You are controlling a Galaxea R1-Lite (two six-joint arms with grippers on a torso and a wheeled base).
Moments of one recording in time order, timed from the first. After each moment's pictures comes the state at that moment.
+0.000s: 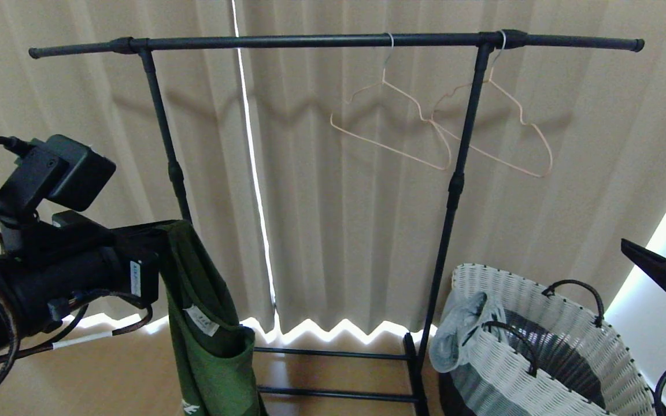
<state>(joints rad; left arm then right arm) -0.41 1.26 -0.65 -0.40 0.07 0.21 -0.18 1.16 -0.49 -0.49 0.19 -0.35</state>
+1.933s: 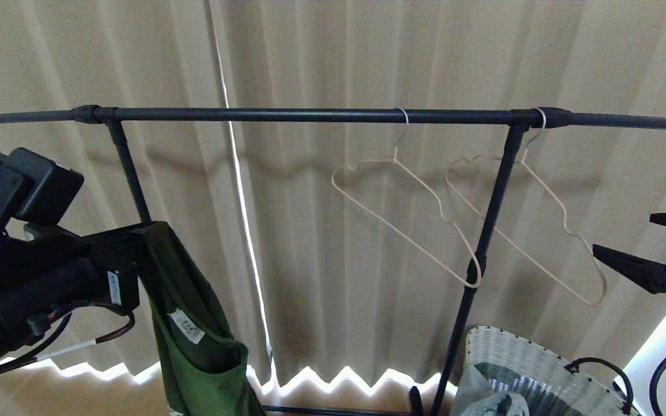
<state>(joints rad) -0.37 1.22 -0.54 -0.54 0.07 0.24 -0.16 1.21 -0.64 -0.26 0.36 -0.34</state>
